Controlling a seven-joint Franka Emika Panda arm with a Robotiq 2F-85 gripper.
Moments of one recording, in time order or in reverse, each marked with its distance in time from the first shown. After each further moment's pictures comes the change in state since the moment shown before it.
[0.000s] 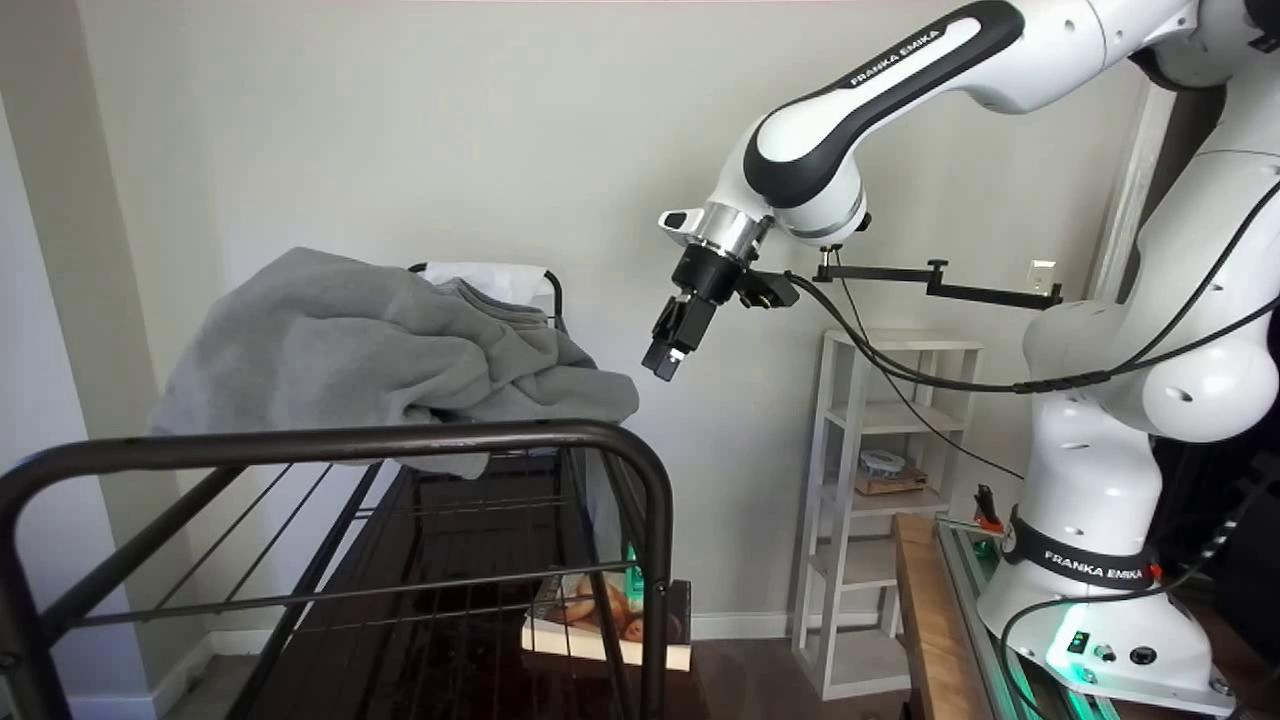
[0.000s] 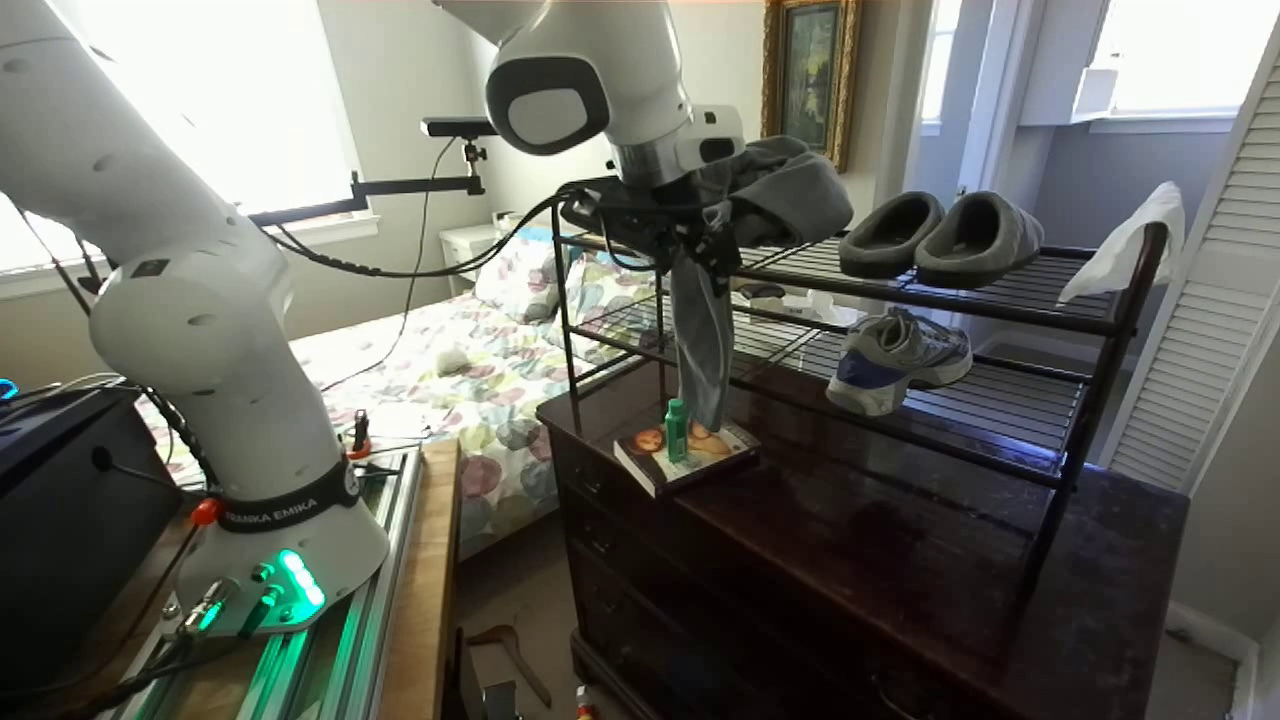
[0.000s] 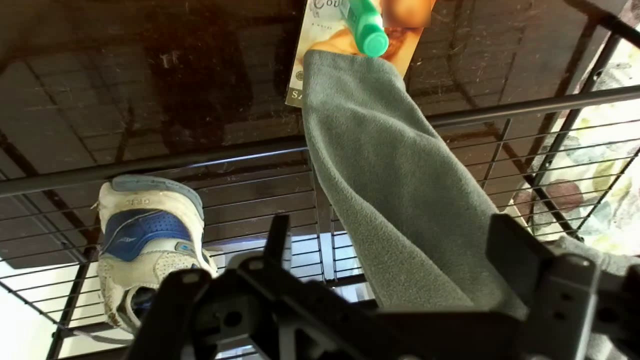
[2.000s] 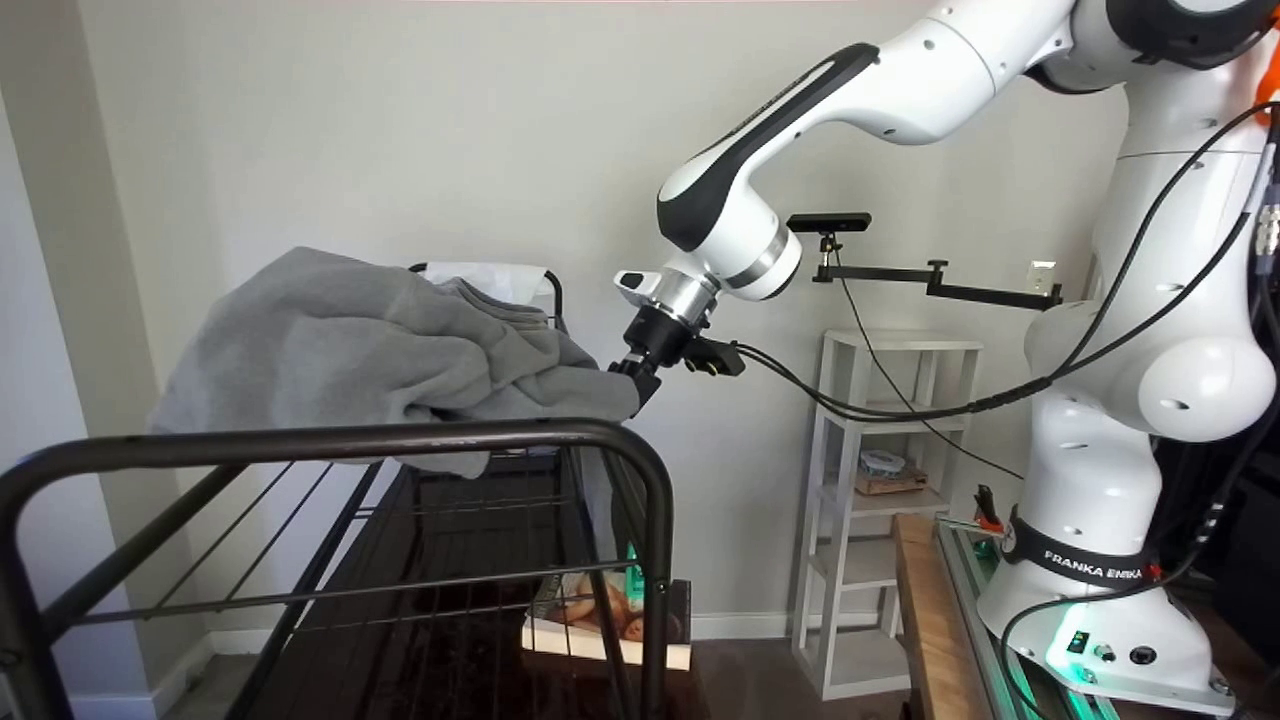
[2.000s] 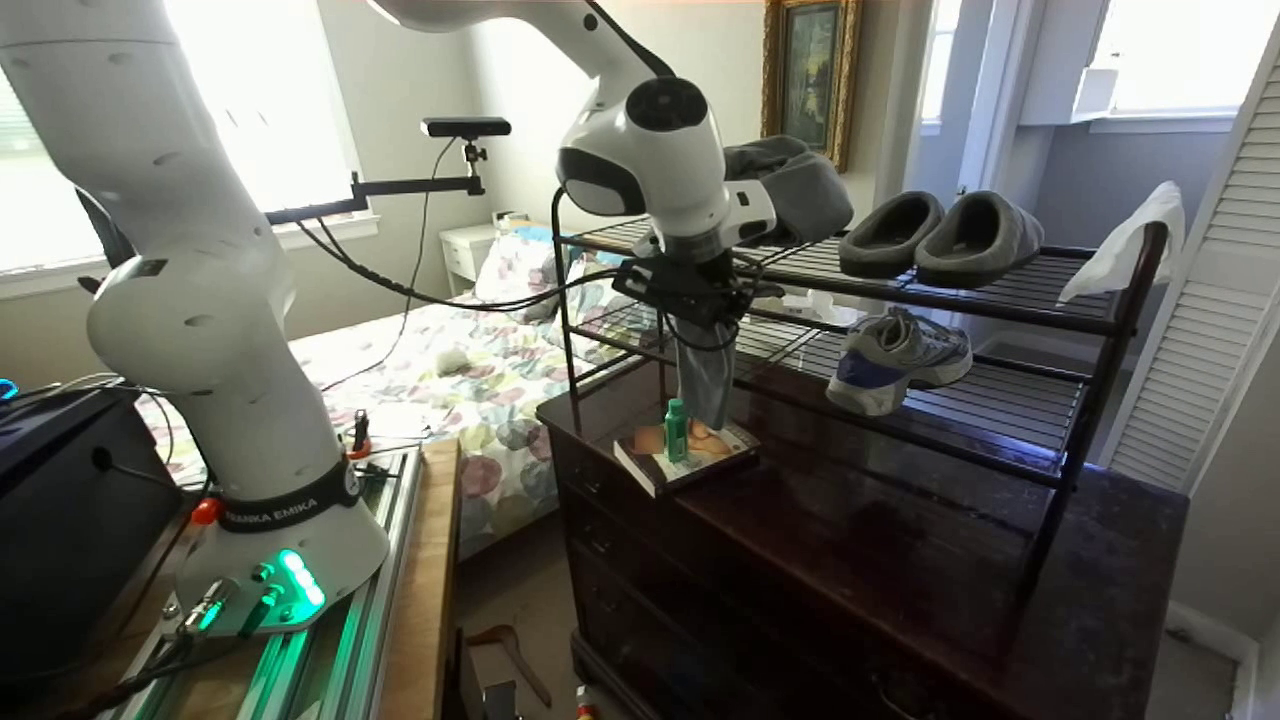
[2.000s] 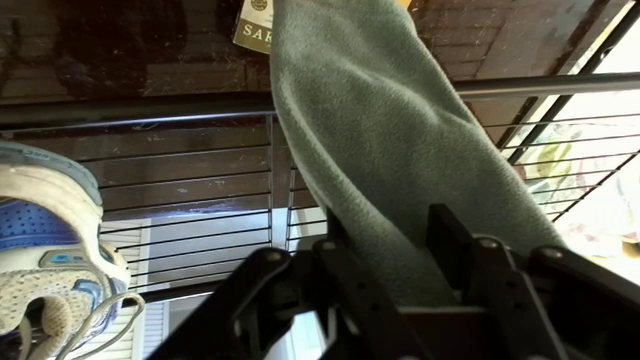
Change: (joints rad) arm -0.022 0.313 0.102 0.137 0.566 0.078 -0.588
